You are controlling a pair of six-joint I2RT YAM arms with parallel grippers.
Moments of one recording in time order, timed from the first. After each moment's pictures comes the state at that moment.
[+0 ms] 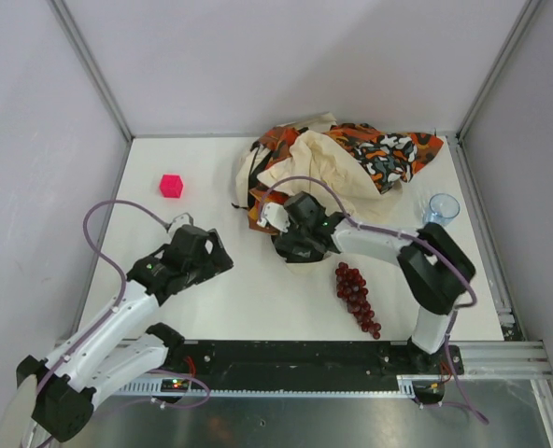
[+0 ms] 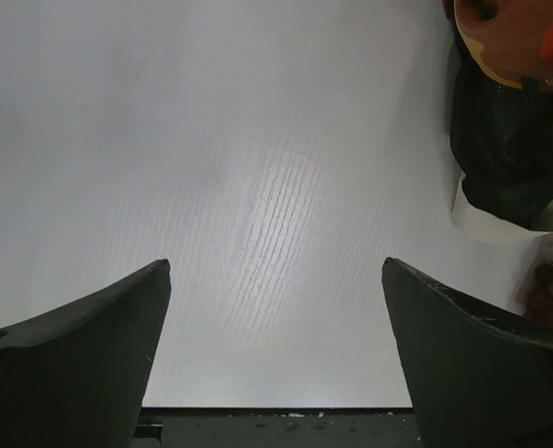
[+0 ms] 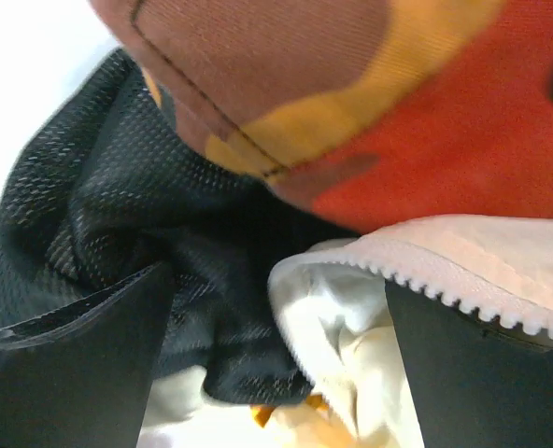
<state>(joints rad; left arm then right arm) -0.53 0.85 0.68 -0.74 -0.23 -0.86 0.81 1.74 1.14 -0.21 0.20 -0.58</state>
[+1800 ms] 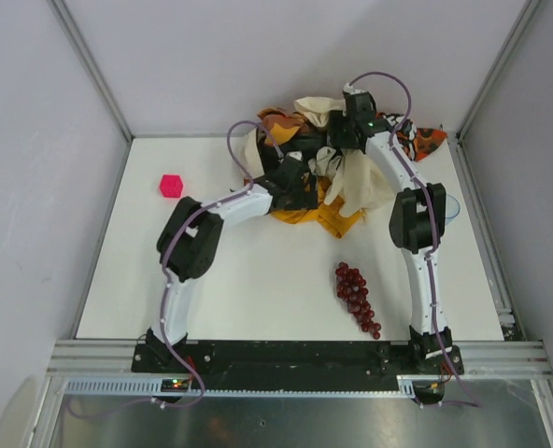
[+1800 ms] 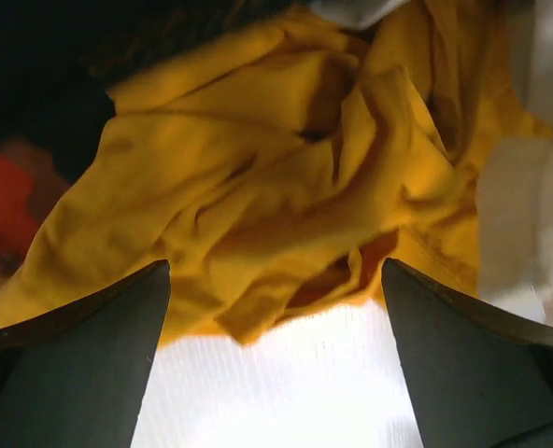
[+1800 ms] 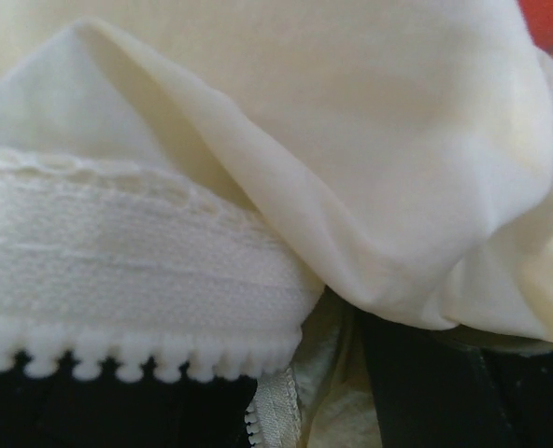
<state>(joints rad) -0.65 2.09 1.56 -0.28 -0.12 -0.55 0.26 2.39 2.30 -0.58 0.05 0.23</state>
